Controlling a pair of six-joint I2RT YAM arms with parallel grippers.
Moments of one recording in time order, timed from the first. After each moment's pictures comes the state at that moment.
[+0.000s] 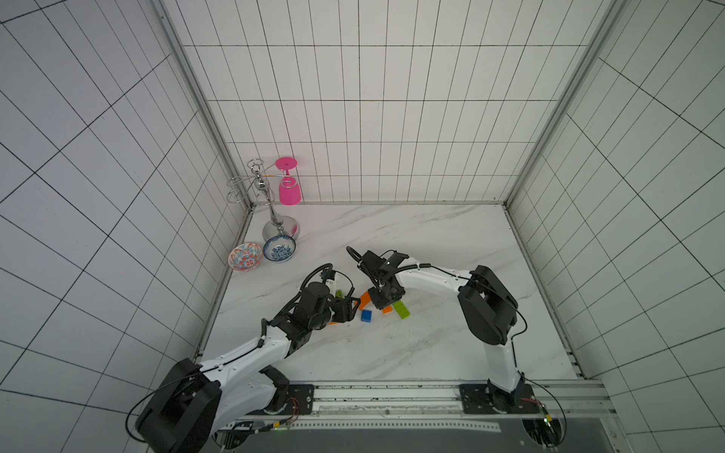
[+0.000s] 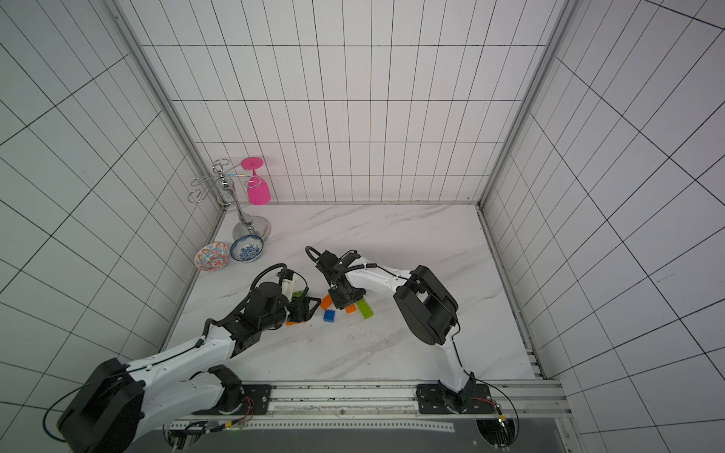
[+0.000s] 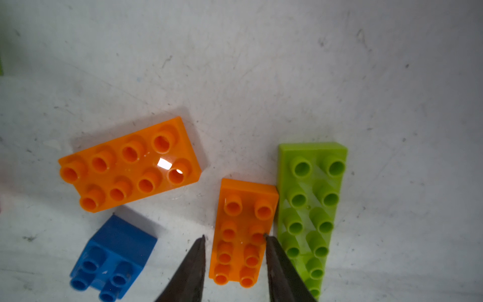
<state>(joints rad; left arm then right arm) -0.57 1.07 0.37 0.07 0.18 -0.57 0.87 2.04 1.51 -0.89 0.07 0.36</state>
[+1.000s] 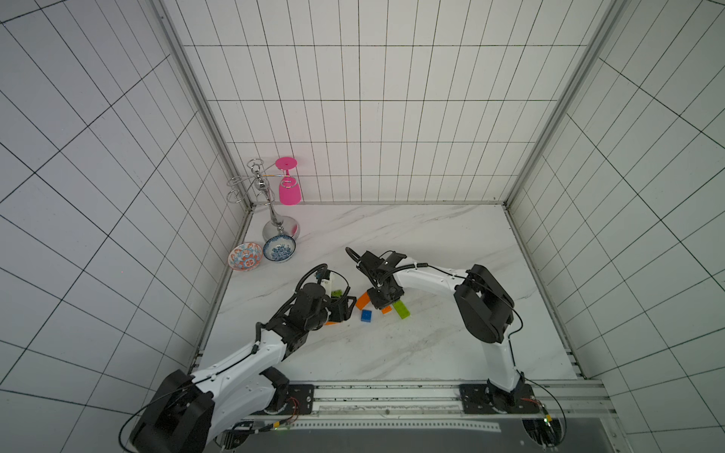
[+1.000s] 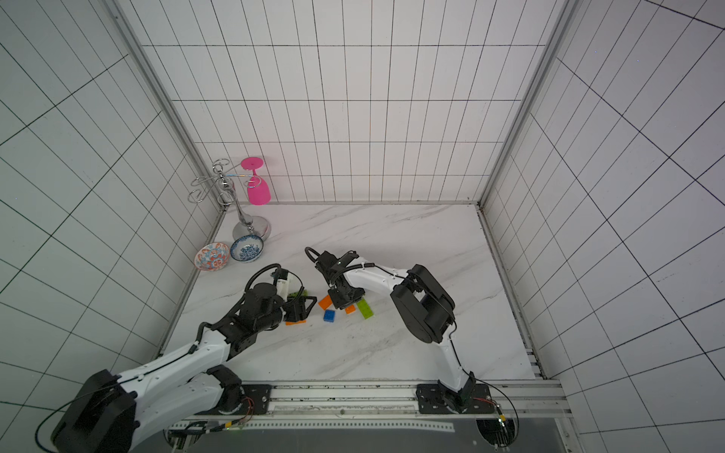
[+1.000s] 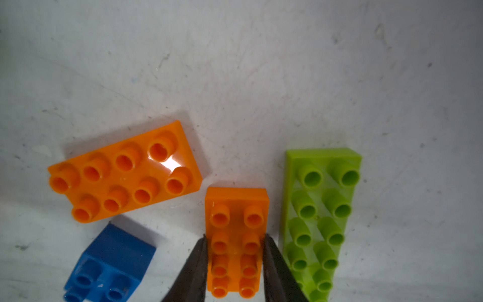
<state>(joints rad) -0.53 0.99 0.35 0.04 0.15 -0.57 0.88 2.06 1.52 -0.90 0.05 0.35</state>
